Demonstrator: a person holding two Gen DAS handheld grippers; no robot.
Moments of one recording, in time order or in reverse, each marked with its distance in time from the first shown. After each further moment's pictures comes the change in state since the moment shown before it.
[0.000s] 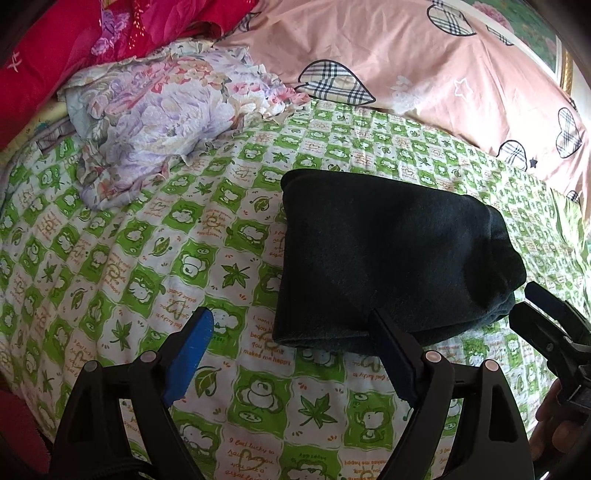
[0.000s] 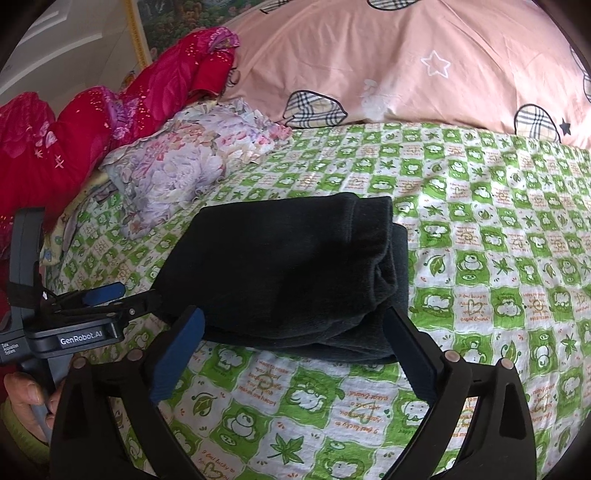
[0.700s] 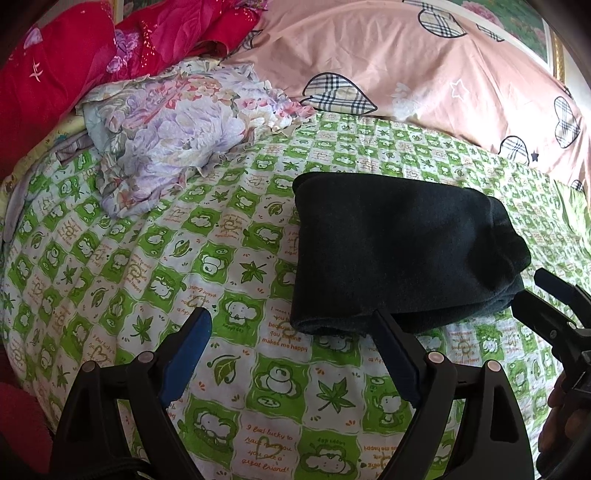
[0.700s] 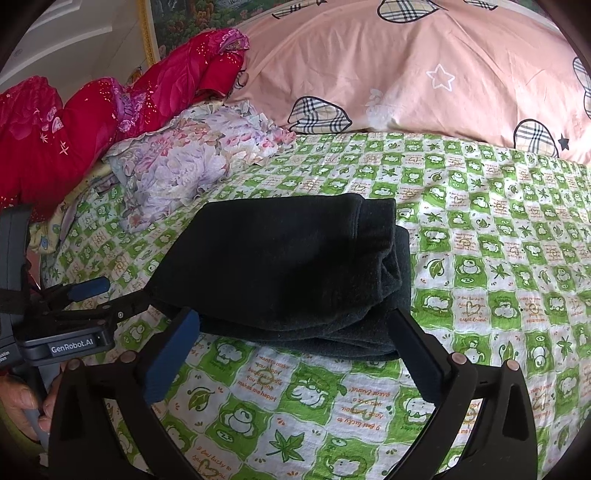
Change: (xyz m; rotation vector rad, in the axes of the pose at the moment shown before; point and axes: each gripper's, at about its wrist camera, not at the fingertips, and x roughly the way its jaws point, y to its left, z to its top) left arm -0.013 0.001 -0.018 0.041 -0.067 0.051; right arm -0.003 0.007 -0.008 -0.044 -0.029 -0.030
